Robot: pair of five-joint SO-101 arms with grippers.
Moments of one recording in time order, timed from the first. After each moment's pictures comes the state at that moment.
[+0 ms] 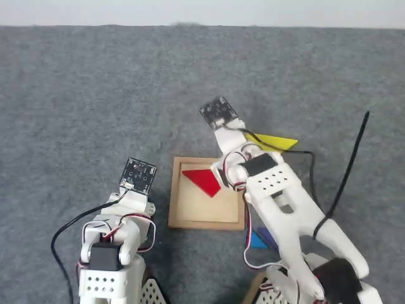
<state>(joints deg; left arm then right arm) -3.3 -103.1 96.9 72.2 -9.4 -29.9 -19.8 45.4 45.3 6.5</state>
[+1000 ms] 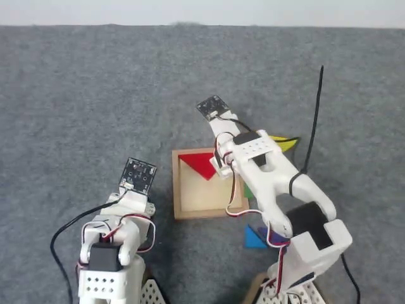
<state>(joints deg) -3.3 -103.1 96.9 72.2 -9.4 -26.3 9.6 28.0 45.5 10.8</state>
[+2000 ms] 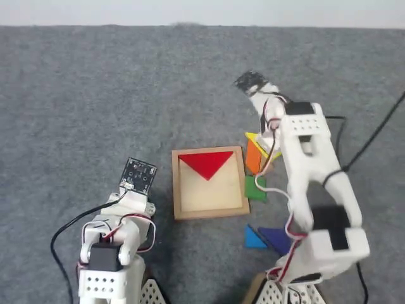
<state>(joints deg) -3.3 -103.1 96.9 72.2 -9.4 -8.9 8.0 12.5 62.7 40.8</state>
